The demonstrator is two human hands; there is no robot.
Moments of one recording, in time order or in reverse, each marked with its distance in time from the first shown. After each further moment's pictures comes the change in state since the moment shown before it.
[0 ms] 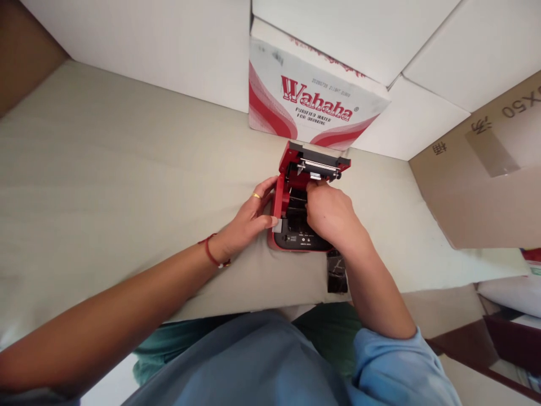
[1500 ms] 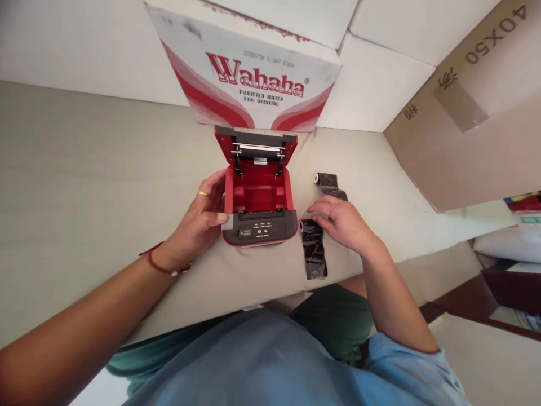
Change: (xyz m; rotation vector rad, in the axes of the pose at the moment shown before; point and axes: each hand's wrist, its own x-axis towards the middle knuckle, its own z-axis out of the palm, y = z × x) left_hand 0.001 0.008 -0.009 -0.140 -0.030 -0.081; right_hand -0.052 0.130 0.110 0.635 0.212 -0.234
